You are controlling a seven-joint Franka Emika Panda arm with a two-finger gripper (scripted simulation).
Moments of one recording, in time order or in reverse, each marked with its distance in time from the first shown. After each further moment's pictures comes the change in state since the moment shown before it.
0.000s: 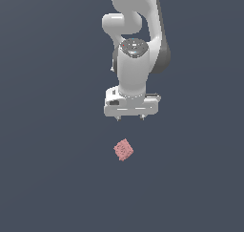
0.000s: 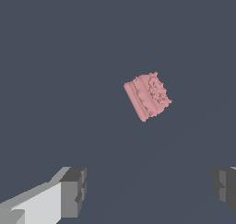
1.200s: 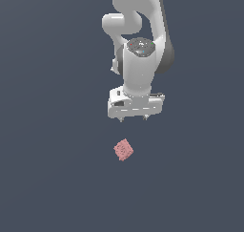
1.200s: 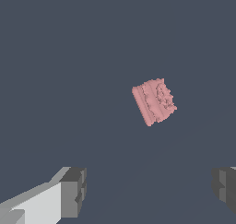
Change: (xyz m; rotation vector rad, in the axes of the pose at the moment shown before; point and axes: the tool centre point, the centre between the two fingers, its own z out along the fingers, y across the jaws) arm 0.006 -0.012 -0.003 -0.015 0.005 -0.060
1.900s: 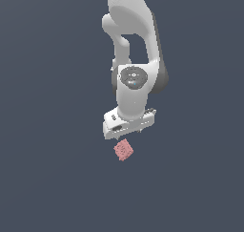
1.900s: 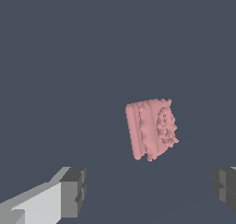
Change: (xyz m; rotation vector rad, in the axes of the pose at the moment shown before) arm 0.036 0.024 0.052 -0.001 -0.030 -0.236
